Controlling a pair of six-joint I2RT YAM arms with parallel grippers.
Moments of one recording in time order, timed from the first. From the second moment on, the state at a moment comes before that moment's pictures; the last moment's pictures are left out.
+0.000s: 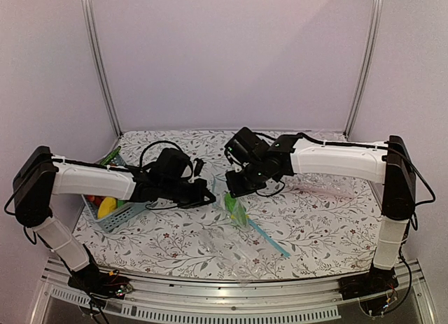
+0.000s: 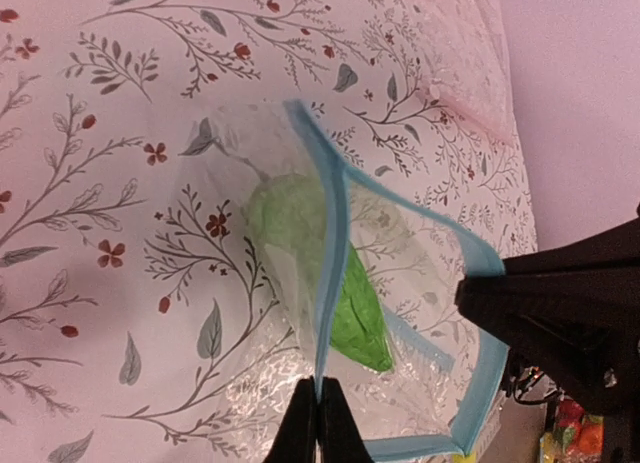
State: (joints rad) left arm -0.81 1.61 0.88 0.02 0.23 -0.81; right arm 0.98 1.92 1.58 -0.65 0.10 0.53
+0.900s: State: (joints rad) left arm -0.80 1.44 0.94 -0.16 0.12 -0.65; right arm 0.98 1.91 1.57 -0.68 0.18 0.58
